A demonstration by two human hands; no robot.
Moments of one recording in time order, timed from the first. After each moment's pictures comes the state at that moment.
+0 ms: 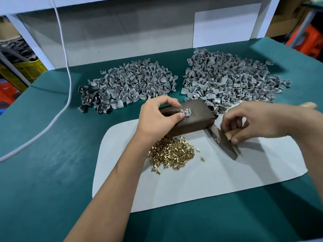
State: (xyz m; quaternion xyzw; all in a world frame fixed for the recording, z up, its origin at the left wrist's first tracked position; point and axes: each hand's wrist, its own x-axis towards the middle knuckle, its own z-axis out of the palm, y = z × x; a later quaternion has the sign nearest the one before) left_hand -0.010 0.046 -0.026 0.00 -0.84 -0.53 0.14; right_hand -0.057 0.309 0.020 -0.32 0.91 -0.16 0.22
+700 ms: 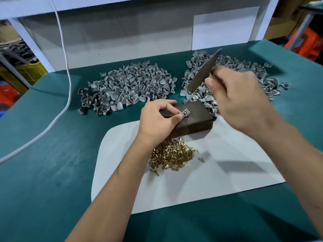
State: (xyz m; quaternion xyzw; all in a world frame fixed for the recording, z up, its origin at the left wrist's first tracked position) left_hand -0.012 0.051 -0.028 0.01 -0.84 -0.52 0.15; right_hand -0.032 0.251 0.034 -0.24 0.90 -0.30 -0.21
